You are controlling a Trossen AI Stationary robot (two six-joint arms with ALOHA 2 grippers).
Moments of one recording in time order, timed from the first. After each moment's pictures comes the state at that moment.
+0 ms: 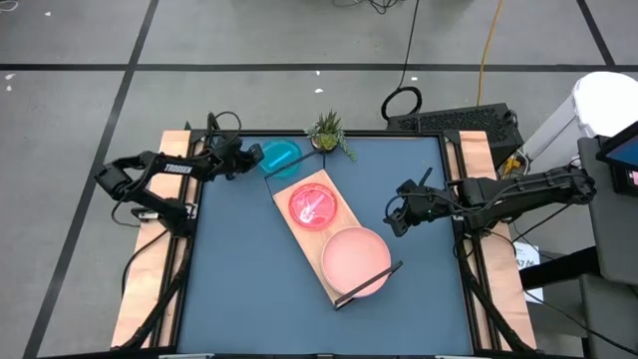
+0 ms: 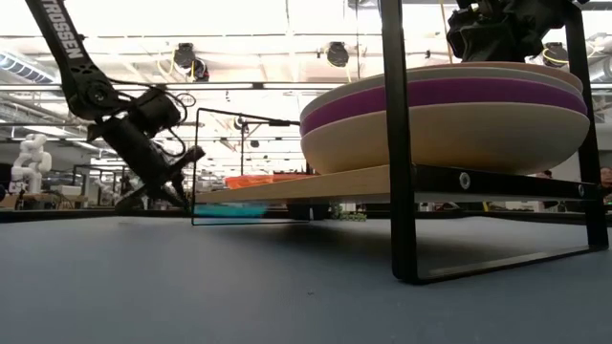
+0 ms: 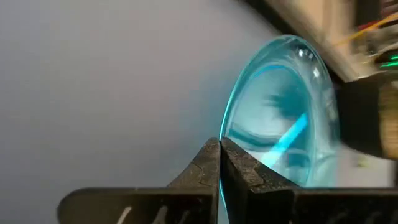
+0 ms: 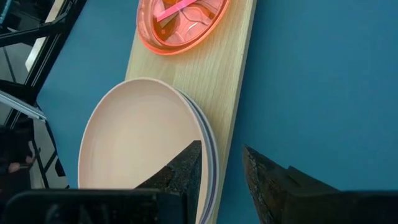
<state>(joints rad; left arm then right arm) 0.88 1.46 0.40 0.29 0.10 -1.05 0.11 0.95 0.74 -0.63 0.10 1.03</state>
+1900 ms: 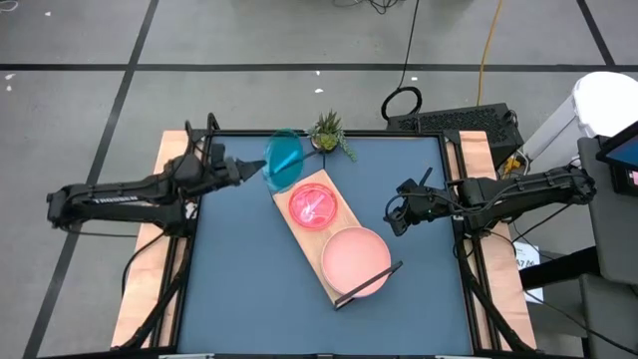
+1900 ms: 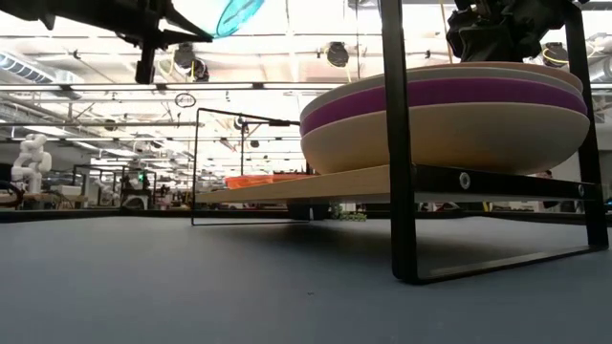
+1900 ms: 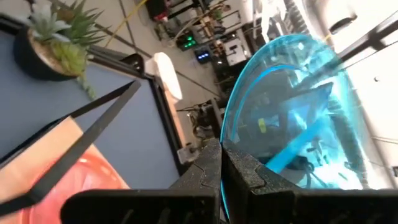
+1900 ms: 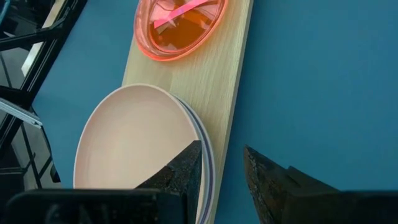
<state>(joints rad) 0.19 0.71 0.54 0.12 -0.20 -1.17 0.11 0.95 0.74 -0.63 0.13 1.03</state>
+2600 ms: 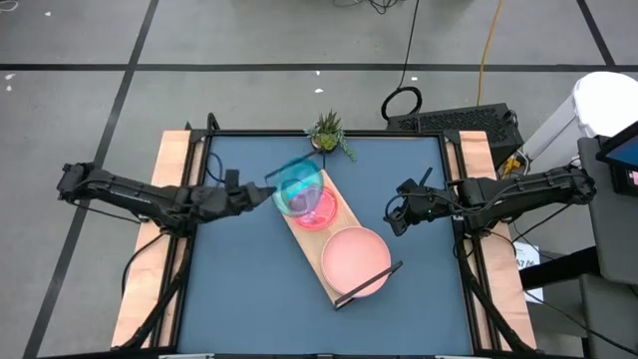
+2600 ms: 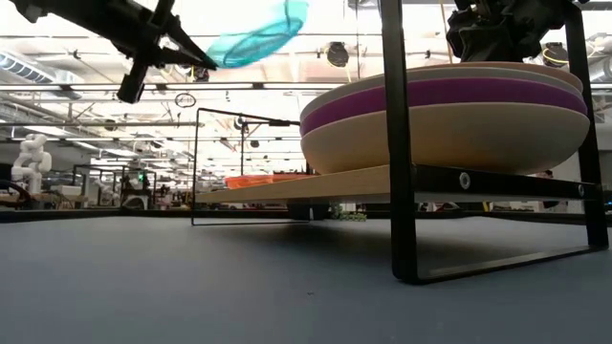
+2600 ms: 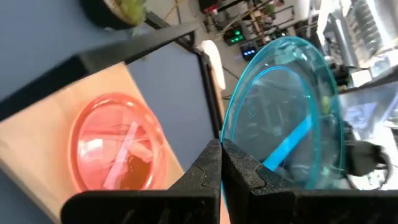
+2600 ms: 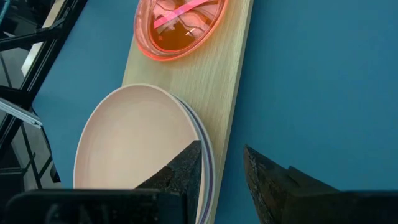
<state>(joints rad) -0.15 0.91 0.55 0.06 -0.59 -1.38 0.11 0.95 0.74 -0.63 0.13 1.03</state>
